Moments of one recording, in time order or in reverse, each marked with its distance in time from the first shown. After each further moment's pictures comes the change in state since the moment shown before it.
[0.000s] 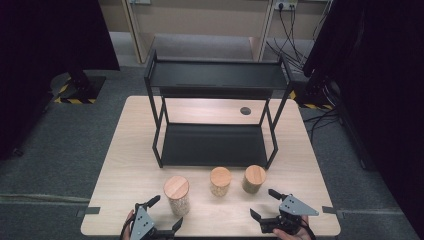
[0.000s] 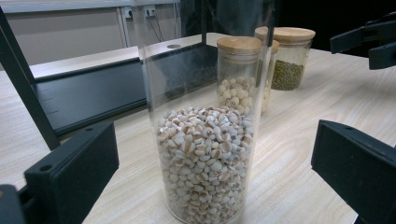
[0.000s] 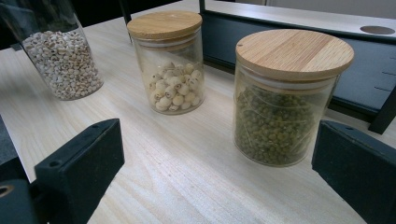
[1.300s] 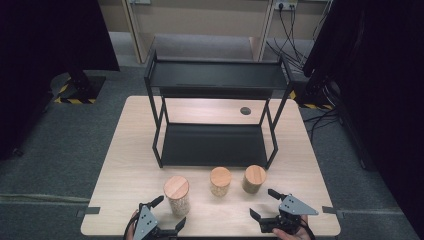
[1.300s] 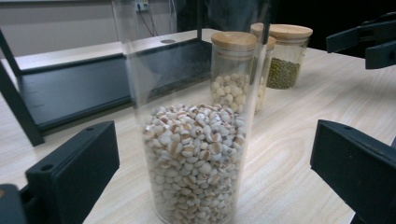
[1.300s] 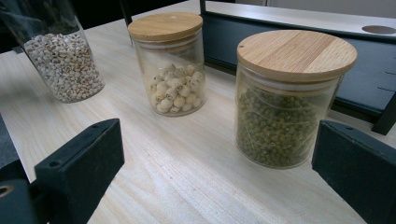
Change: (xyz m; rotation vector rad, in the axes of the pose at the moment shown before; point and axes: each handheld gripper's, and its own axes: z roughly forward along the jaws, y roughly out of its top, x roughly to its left) left arm -0.001 0.001 0.009 0.020 -0.022 -0.027; right arm 0.000 -0.001 0.002 -0.004 0.004 0.005
